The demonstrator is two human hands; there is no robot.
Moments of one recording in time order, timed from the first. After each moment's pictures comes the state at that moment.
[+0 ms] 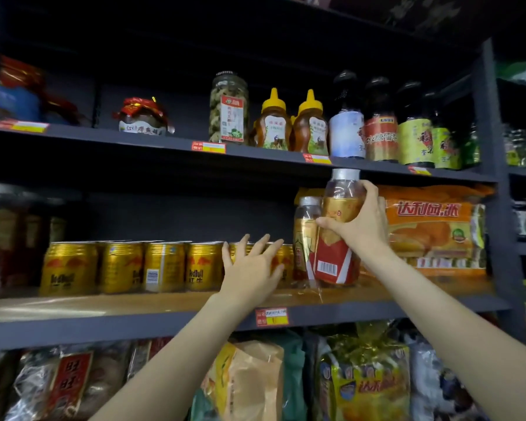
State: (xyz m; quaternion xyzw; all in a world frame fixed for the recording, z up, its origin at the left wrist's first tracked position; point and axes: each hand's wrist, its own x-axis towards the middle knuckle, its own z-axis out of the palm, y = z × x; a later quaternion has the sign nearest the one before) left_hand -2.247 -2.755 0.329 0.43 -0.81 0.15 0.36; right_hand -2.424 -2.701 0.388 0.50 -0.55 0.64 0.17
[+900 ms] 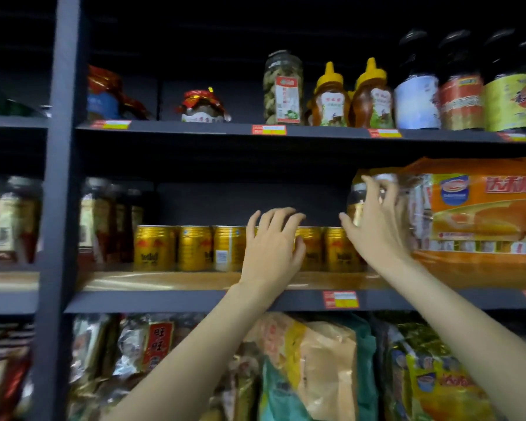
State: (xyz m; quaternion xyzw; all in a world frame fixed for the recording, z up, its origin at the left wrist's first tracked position) left_hand -2.181 -2.759 0.320 0.34 -0.72 0.31 0.51; right_hand -2.340 -2.719 0.356 0.55 -0.58 0.52 0.29
